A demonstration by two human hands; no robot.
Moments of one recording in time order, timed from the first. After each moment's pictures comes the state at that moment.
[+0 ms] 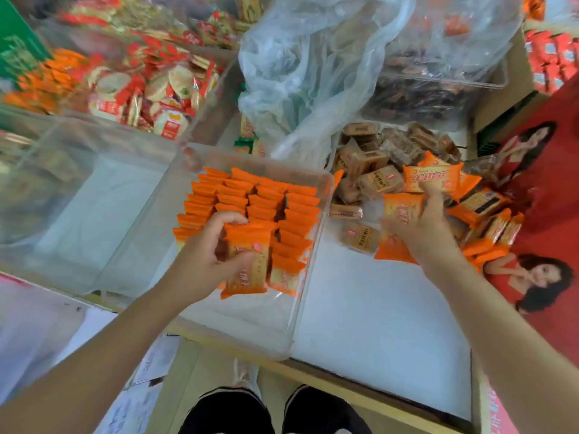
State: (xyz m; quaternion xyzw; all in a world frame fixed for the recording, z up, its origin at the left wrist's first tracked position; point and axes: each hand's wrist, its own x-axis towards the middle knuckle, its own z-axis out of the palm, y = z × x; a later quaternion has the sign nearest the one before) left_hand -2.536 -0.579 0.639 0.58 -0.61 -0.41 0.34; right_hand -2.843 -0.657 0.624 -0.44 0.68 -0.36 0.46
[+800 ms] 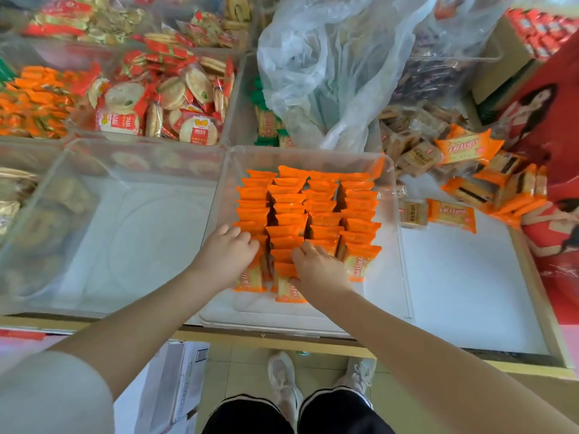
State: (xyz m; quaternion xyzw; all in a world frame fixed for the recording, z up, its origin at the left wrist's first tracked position) left_hand -2.397 -0.624 0.586 0.39 -0.91 0.12 -0.12; right_hand -2.577 -0.581 0.563 -0.77 0.61 0.02 0.16
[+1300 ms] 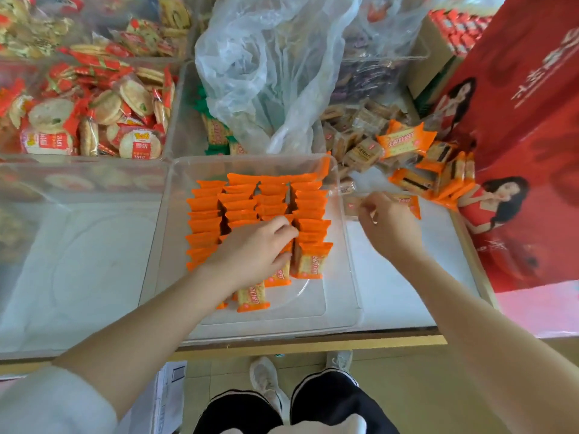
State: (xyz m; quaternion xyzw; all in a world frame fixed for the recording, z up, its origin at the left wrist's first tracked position) left_hand -2.496 -0.625 0.630 0.34 -0.93 -0.10 0.05; right_hand -2.738 -0.600 0.618 -0.60 0.77 -0.20 0.11
